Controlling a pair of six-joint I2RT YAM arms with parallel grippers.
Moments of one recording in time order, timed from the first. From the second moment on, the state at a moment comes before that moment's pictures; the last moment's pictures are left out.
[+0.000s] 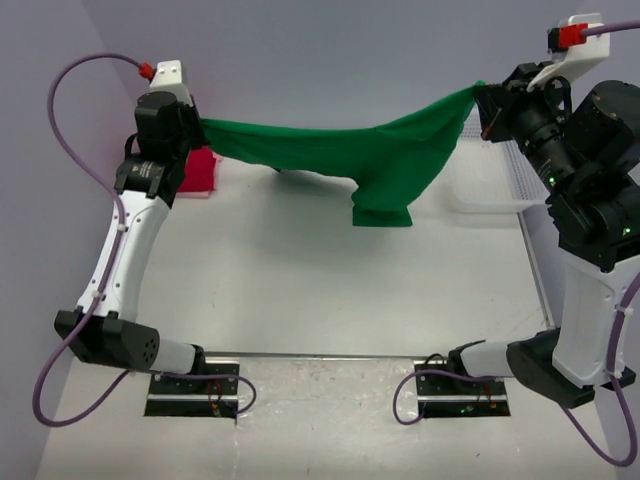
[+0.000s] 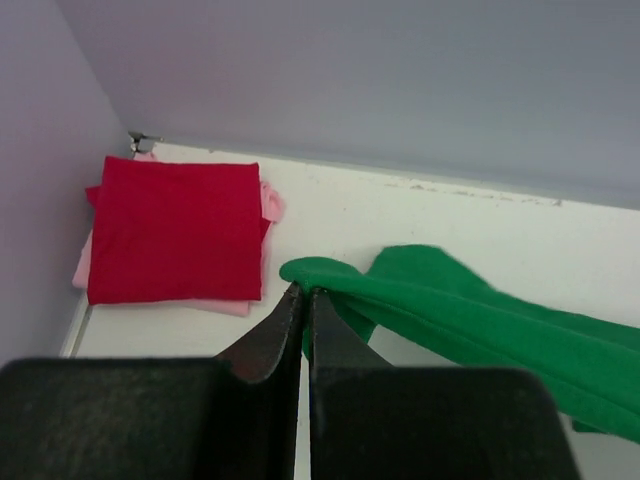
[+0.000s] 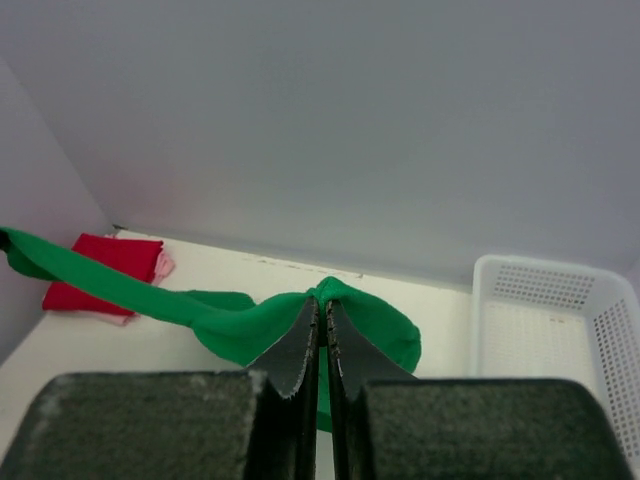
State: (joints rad) left arm -0.14 1.43 1.61 -0.46 -0.21 -0.15; right arm 0.32 1.35 2.33 -0.93 0.07 0.08
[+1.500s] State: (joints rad) left arm -0.14 1.28 1.30 -0.35 -0.15 -0.29; right arm 0.47 1.26 1.75 -0.69 0.06 0.08
